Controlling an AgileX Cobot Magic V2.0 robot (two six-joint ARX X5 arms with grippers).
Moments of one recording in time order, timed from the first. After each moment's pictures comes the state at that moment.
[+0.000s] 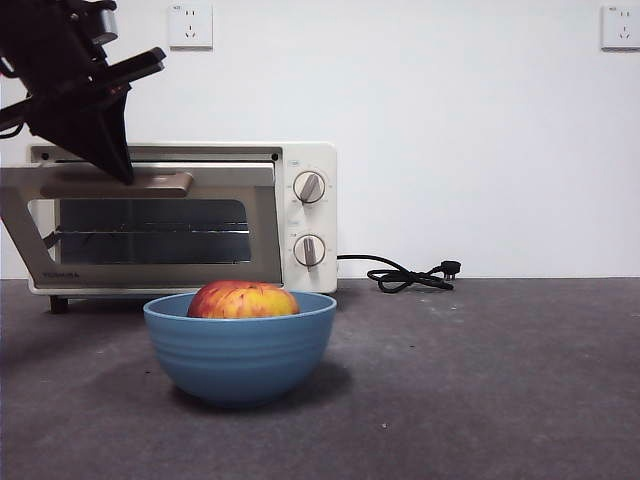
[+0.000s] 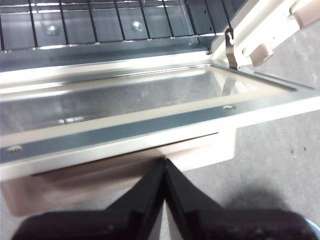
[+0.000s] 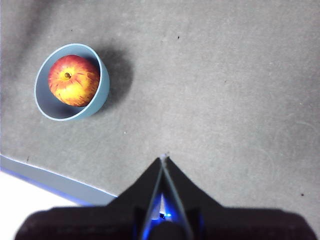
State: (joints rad) left arm -0.20 1.49 1.22 -0.59 0.17 -0.16; right arm 0.50 0.77 0.90 -1.00 -0.12 0.33
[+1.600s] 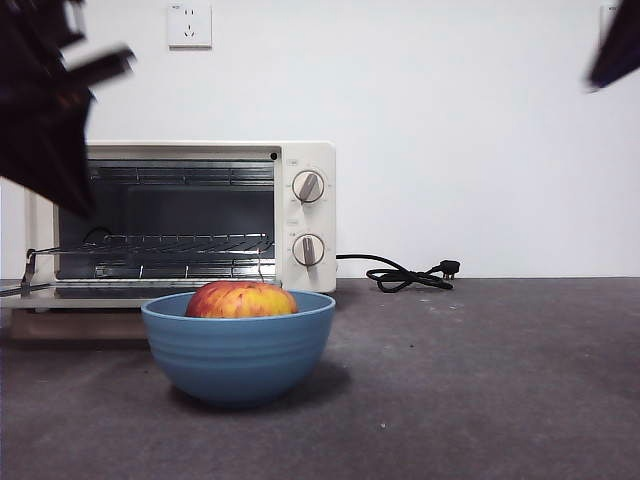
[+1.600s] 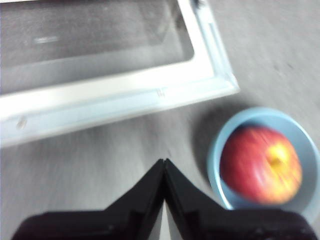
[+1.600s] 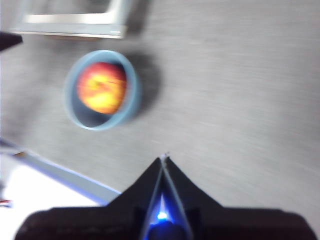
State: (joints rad) left arm -0.35 1.17 0.88 -0.63 0.11 -0.22; right arm 0.50 0.90 0.90 -0.86 -0.27 0.37
